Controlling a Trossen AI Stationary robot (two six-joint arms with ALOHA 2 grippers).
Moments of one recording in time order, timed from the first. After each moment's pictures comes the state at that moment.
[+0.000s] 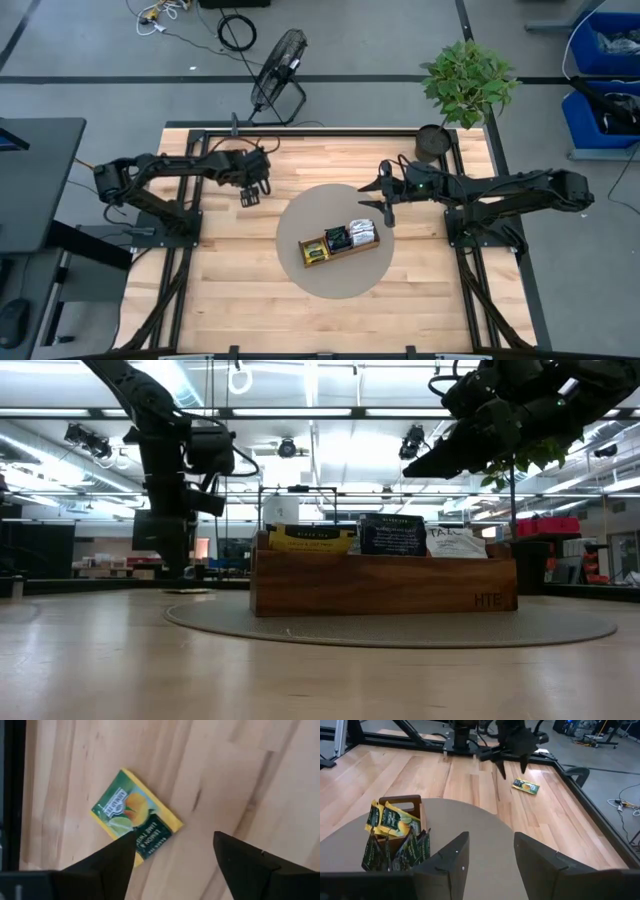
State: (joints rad) left arm 0.48 1.43 0.74 -0.58 -0.27 0.27; right arm -0.19 1.08 0.46 0.27 -0.15 -0.19
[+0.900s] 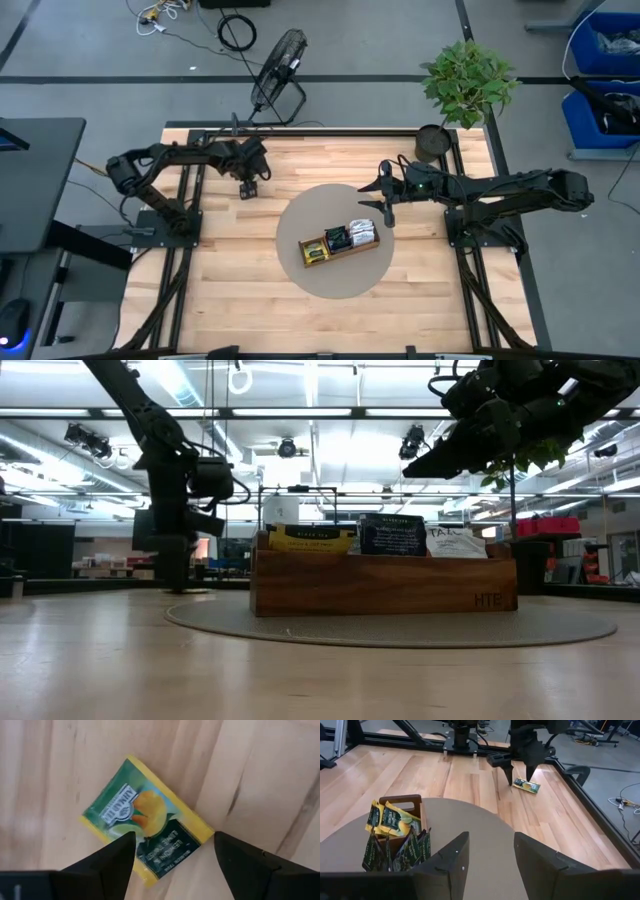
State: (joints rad) left arm 0.67 1.56 0.75 -0.49 -0.14 0.44; right arm -0.19 1.08 0.46 0.27 -0.15 -0.18
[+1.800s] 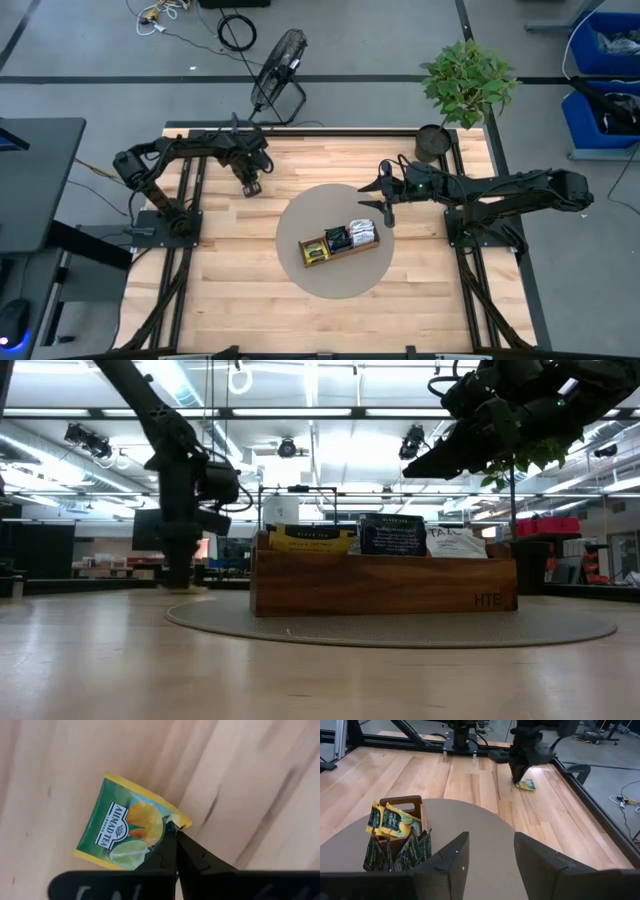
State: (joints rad) left arm 0.71 1.63 0.85 -0.62 0.02 0.33; right arm -0.19 1.08 0.46 0.27 -0.15 -0.17
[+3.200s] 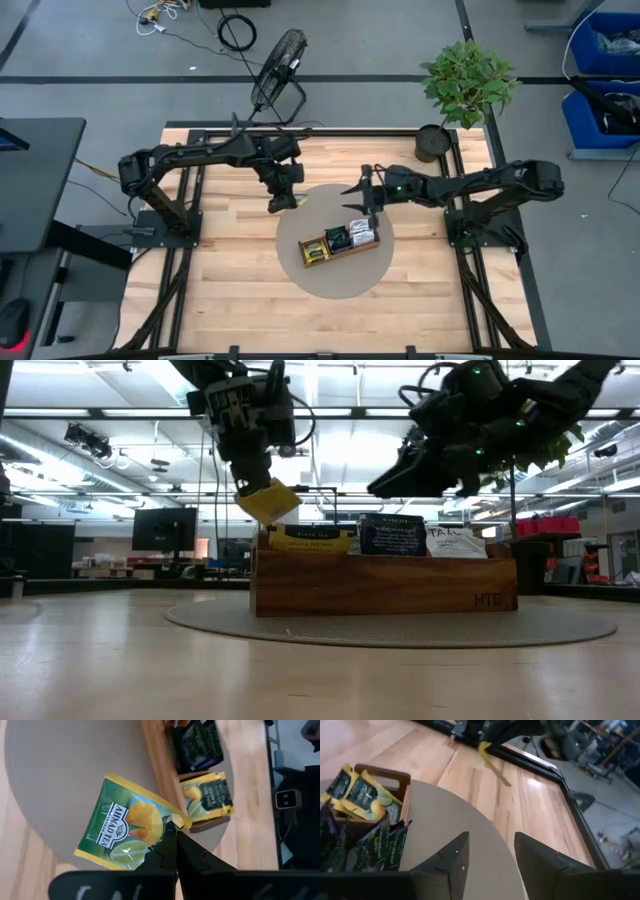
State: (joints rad) left arm 0.36 1.62 1.23 -0.75 0.56 0.13; right arm -0.17 1.38 0.54 0.47 -0.15 -0.47
